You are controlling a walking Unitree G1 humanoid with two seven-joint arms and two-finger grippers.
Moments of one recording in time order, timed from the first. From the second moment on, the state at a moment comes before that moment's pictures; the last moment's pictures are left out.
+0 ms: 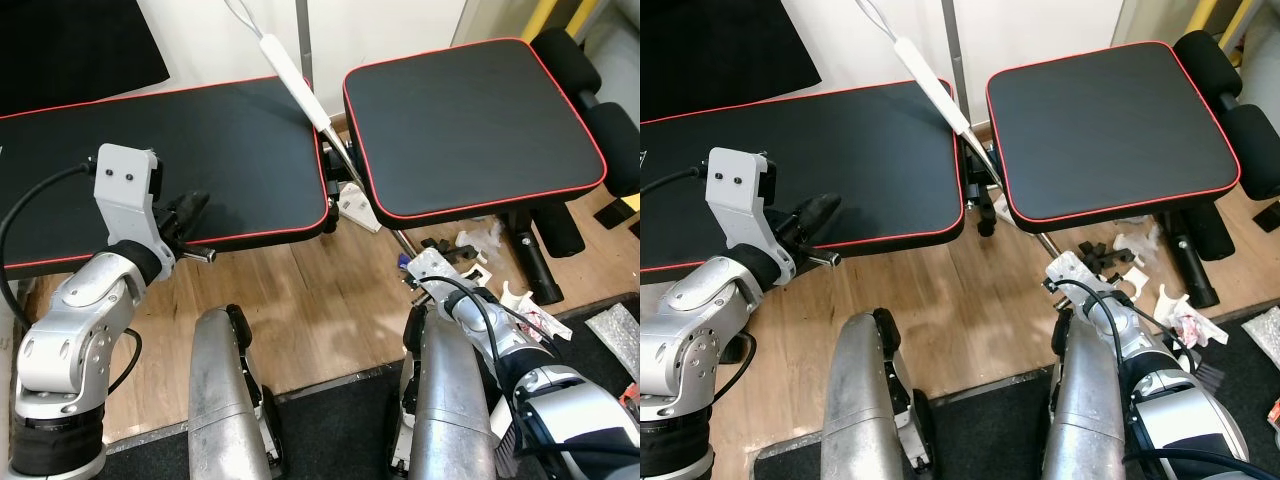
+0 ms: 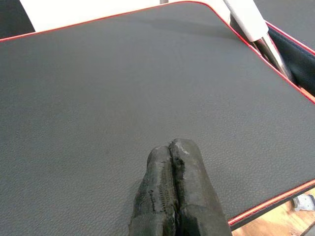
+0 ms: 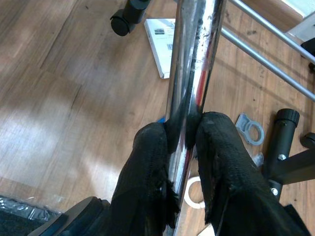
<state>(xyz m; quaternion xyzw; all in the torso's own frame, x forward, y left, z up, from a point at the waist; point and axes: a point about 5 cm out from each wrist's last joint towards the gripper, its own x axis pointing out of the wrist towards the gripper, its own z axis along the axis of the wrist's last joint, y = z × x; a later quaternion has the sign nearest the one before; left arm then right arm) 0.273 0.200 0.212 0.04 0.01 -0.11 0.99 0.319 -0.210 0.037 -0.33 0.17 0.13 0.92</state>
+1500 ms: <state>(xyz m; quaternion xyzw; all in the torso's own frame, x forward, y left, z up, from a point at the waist) 0.284 0.194 0.208 0.05 0.00 -0.11 0.99 0.299 -0.193 0.082 -0.44 -0.01 0.38 0.81</state>
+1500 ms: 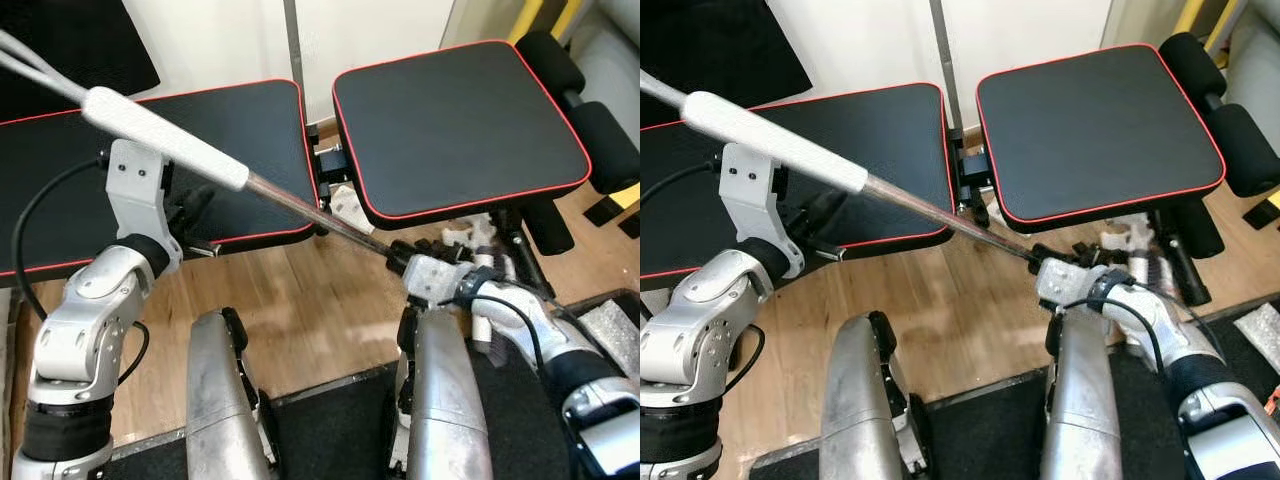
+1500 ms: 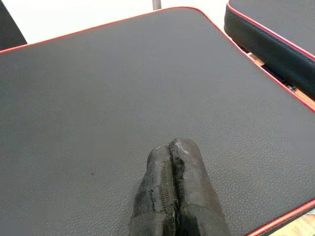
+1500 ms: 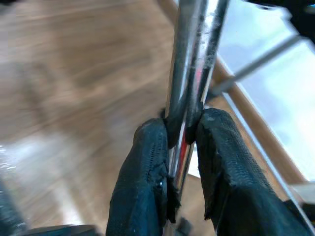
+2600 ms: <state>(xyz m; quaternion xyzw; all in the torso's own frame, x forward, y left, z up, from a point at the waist) 0.291 0.190 0.206 0.04 -0.01 -0.11 0.99 0.251 -0.237 0.148 -0.26 0.04 0.38 0.89</state>
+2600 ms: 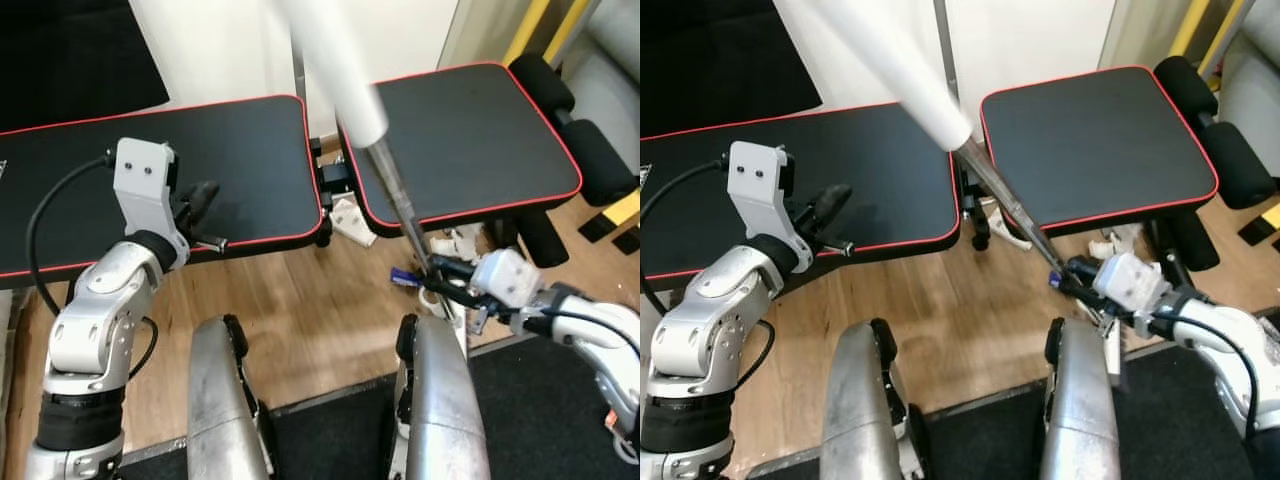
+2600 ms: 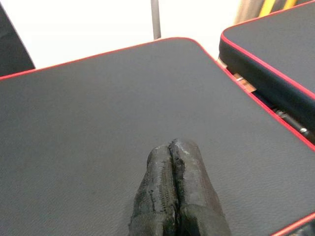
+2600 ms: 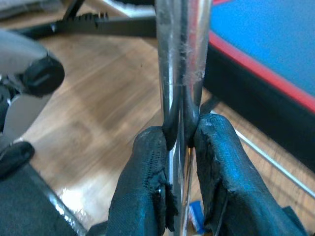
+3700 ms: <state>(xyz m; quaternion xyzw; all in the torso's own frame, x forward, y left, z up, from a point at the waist) 0.313 0.176 0.201 0.02 -0.04 -0.11 0.99 0.247 -0.253 0.186 -0.13 0.08 0.29 0.94</state>
